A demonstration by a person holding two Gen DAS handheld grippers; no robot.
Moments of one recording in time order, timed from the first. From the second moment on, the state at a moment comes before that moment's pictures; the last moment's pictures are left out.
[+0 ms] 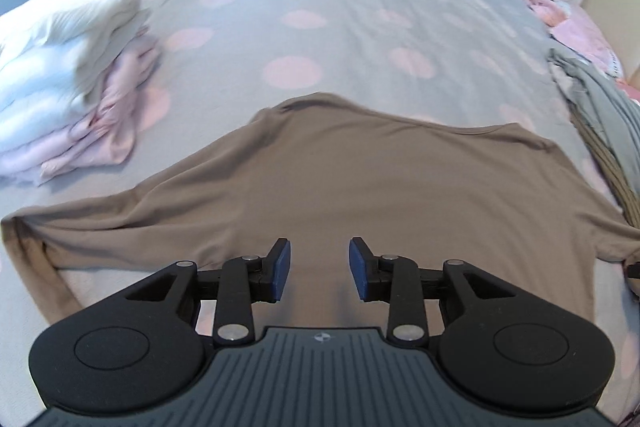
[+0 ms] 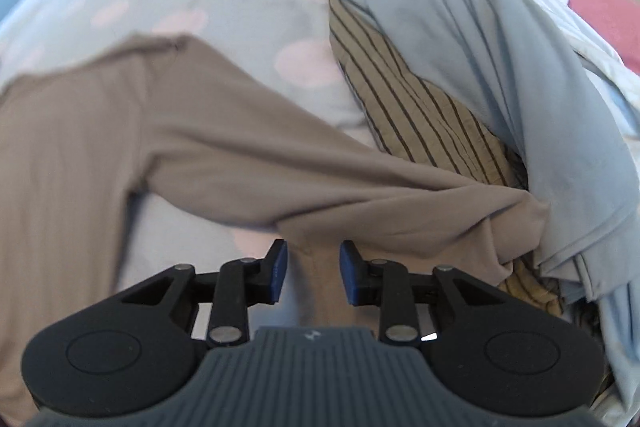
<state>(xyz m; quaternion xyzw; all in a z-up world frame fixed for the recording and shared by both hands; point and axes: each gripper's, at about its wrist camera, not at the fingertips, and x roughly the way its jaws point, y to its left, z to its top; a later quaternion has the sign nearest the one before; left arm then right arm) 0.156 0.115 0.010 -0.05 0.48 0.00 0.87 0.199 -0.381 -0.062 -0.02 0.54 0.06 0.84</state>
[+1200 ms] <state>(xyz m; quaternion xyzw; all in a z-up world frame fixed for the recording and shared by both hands) 0.134 0.080 0.037 -0.03 0.46 -0.08 0.88 0.127 -0.157 0.058 -0.05 0.48 0.39 0.79</state>
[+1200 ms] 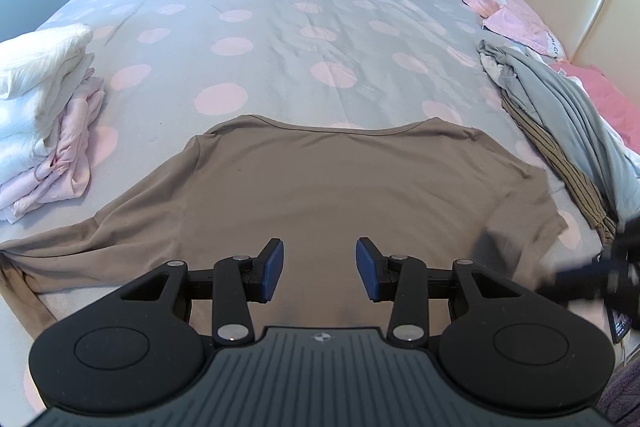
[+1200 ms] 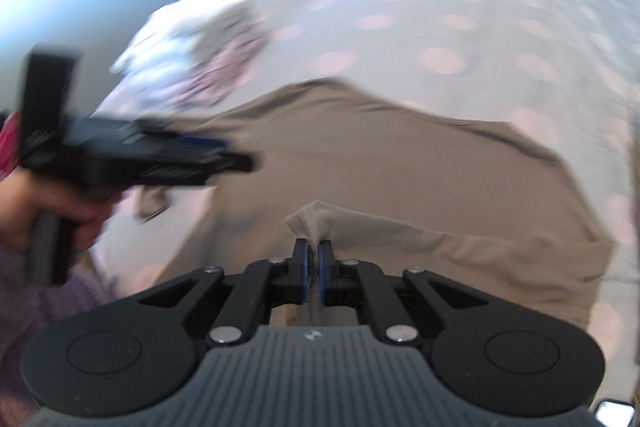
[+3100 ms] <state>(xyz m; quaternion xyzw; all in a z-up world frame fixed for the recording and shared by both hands) -0.018 0.030 -0.021 0.08 0.53 -0.35 0.77 -0.004 -0.193 -0.074 0.09 0.59 0.35 0.72</state>
